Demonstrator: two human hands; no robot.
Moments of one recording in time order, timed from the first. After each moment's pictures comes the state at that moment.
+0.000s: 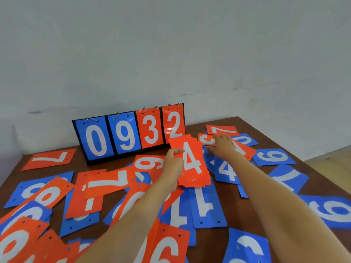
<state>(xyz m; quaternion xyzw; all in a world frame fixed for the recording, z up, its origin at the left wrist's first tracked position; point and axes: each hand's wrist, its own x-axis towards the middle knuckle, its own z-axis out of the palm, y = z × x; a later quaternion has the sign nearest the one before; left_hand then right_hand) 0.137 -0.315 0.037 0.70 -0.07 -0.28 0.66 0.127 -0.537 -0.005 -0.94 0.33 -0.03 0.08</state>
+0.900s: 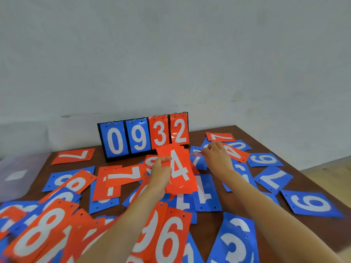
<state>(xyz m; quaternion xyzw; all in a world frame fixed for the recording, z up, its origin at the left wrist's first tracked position) 0.103 -0.233 0.062 0.72 -0.04 -0.23 0.65 0.055 -0.431 0.036 -0.96 0.16 -0.20 -0.09</state>
